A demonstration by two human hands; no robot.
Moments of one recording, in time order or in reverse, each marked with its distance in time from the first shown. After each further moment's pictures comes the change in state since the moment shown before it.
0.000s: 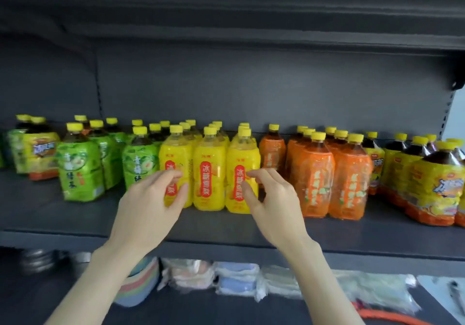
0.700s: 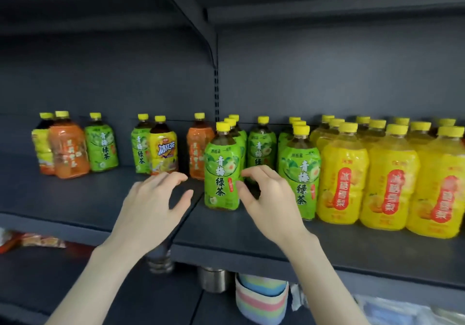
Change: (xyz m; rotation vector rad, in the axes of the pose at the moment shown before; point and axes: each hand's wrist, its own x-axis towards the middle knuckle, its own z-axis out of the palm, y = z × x) left_hand 0.010 -0.334 -0.137 0.287 -0.072 -0.053; right_hand 0.059 -0.215 0.302 0.121 -0.102 -0.097
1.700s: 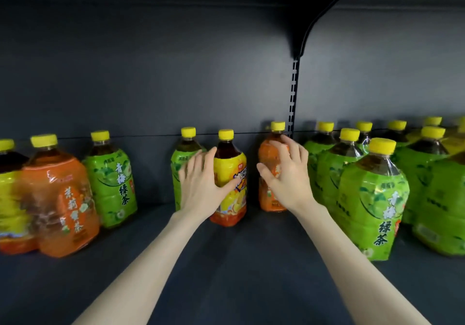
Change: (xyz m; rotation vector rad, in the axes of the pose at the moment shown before) left_hand 0.196 -0.286 0.163 -0.267 0.013 0.081; right_hand 0.187 -0.023 0.275 -0.310 0.155 0.285
